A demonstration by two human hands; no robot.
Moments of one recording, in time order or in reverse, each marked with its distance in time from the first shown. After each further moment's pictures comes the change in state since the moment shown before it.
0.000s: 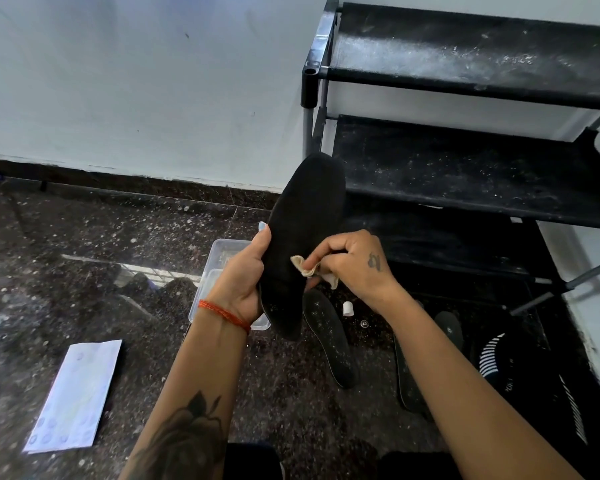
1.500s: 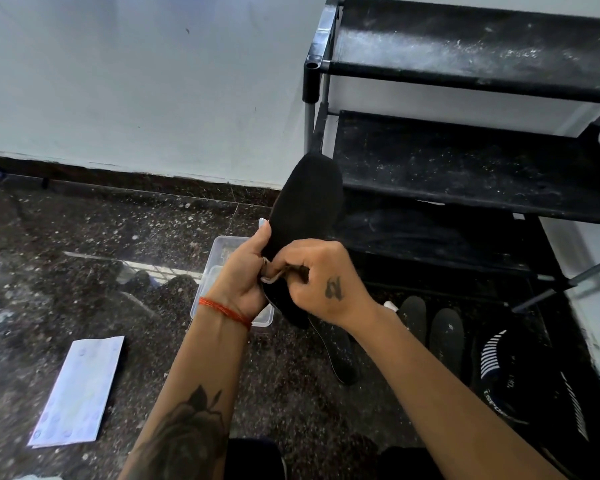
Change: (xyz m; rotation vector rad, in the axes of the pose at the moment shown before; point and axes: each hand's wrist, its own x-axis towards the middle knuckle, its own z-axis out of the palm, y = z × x) left_hand 0.000 0.001 -0.003 -0.006 -0.012 0.053; right_hand -0.010 0.000 0.035 -0.342 -0.044 -0.570
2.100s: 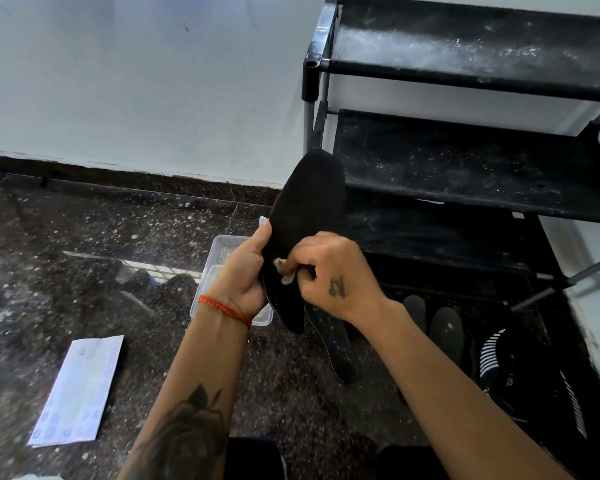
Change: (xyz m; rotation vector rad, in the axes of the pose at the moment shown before) left_hand -0.002 0.001 0.003 0.029 0.013 -0.026; right_hand -0.001 0.011 -0.007 -0.261 -0.027 0.014
